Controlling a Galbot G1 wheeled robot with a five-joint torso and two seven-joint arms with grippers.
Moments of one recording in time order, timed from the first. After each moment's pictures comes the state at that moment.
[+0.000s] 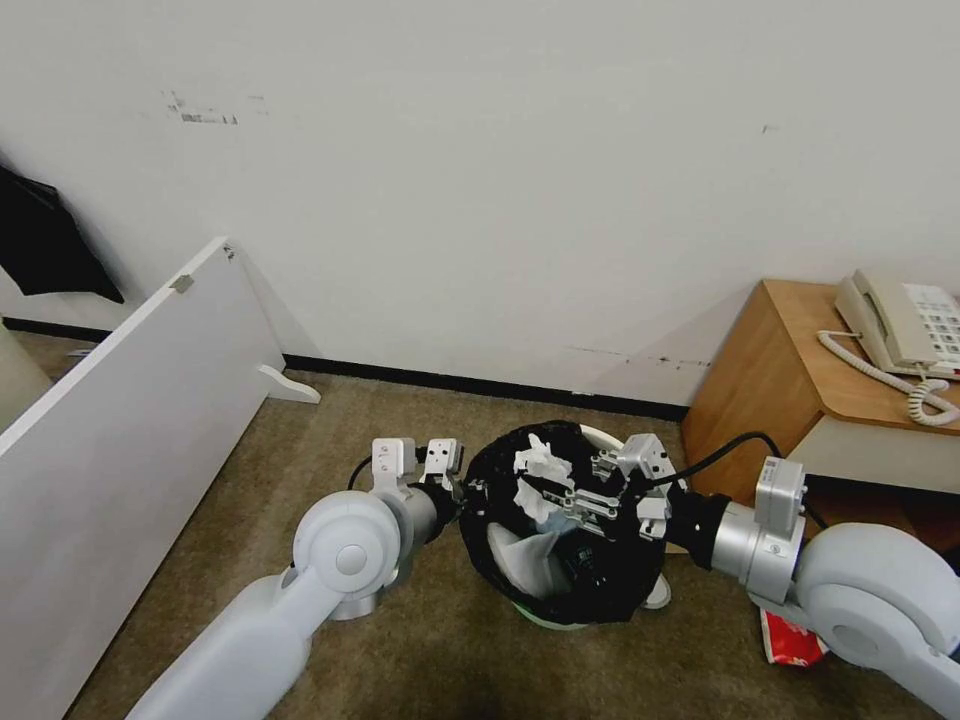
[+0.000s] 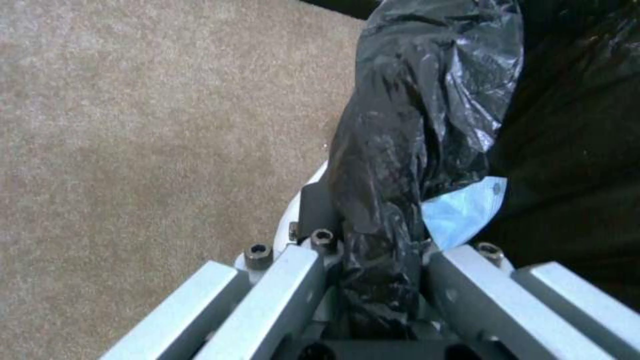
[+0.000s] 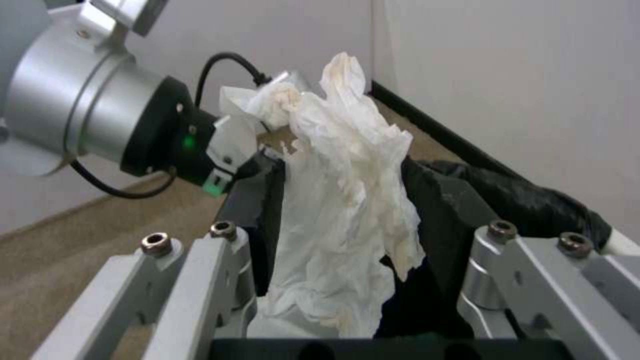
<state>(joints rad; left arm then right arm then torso) 0.90 -1.06 0.05 -2.12 -1.37 0.74 -0.75 -1.31 0.44 0.35 2.35 0.97 -0.31 -0.15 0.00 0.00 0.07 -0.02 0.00</state>
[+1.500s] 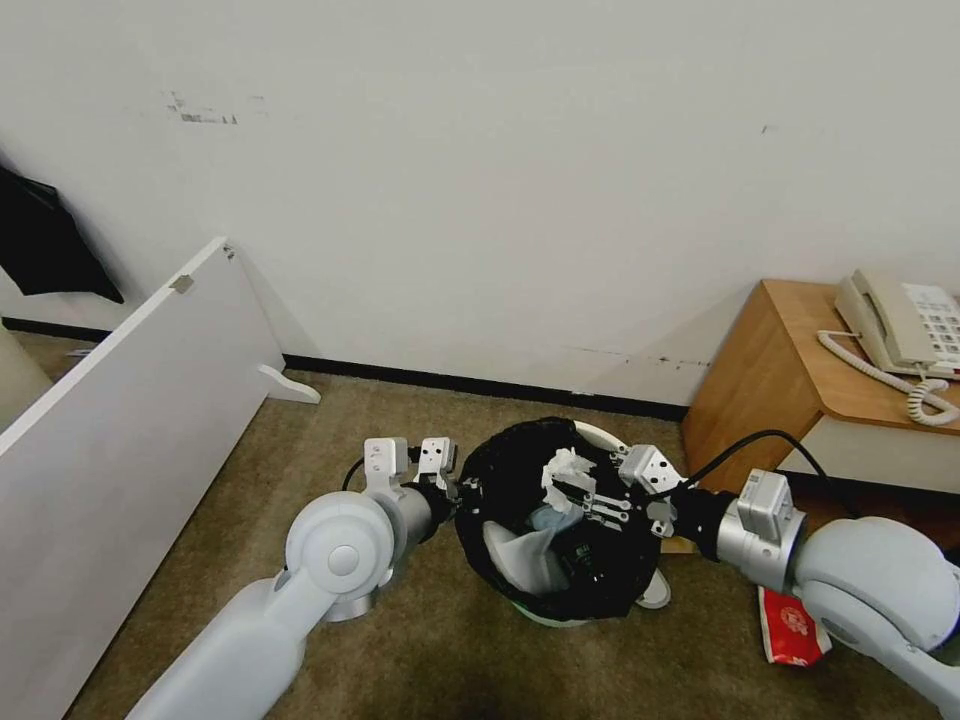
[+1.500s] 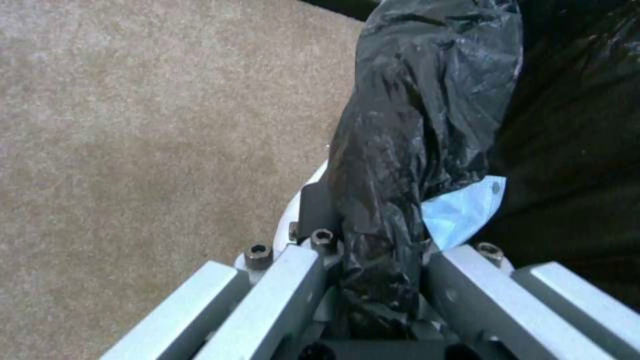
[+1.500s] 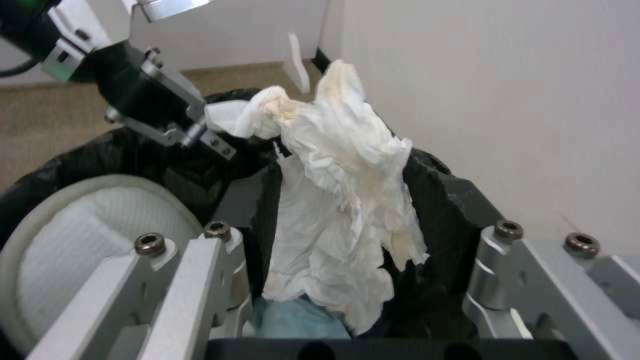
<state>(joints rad) 0.93 -1.05 0.03 -2.13 -1.38 0.74 -0.75 -1.30 0.44 0.36 2.29 0.64 -0.32 -0.22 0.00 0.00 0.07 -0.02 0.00</state>
